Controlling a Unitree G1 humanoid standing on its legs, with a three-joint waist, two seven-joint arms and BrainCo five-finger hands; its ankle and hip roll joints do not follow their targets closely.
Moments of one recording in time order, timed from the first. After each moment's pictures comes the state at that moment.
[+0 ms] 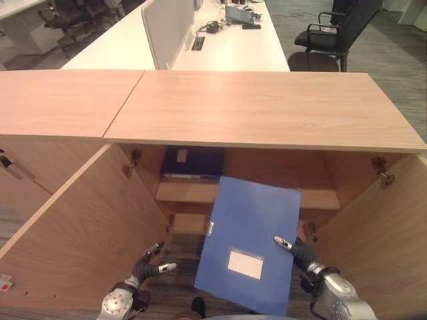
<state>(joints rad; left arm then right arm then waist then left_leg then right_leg) 0.19 0.40 -0.16 0.63 -0.09 -0.24 -0.12 0.16 -0.42 0.24 0.42 0.50 -0.04 0.22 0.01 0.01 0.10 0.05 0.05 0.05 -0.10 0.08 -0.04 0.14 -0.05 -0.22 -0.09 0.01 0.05</state>
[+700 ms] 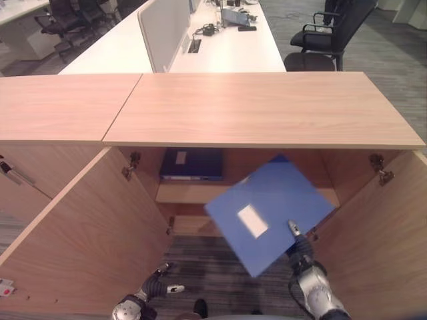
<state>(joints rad) 0.15 0.38 -0.29 0.76 -0.02 -0.24 -0.11 -0.07 -0.17 0.05 0.69 1.02 -0.19 0.03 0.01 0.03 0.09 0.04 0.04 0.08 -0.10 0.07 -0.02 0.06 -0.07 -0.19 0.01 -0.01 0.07</state>
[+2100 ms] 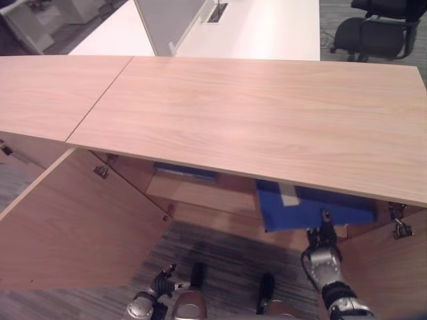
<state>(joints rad) 0.10 0.28 -0.33 0.96 -0.06 -0.22 -0.03 -0.26 -0.26 -0.09 0.81 1.20 -0.30 -0.09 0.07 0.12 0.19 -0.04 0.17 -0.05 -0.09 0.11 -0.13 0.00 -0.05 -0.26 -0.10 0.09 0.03</state>
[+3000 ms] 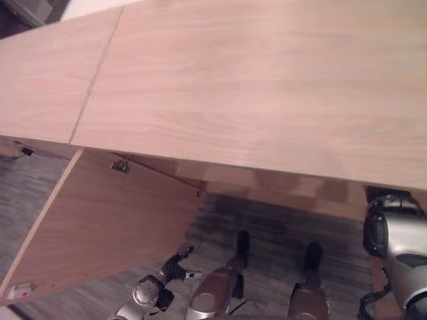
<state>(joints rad) 0.00 0.42 -0.56 0.72 -0.13 -0.26 -0.08 -1.04 -0.60 -0.17 1.11 1.36 -0.43 -0.16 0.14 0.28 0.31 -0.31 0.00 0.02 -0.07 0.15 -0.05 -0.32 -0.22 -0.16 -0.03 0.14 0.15</state>
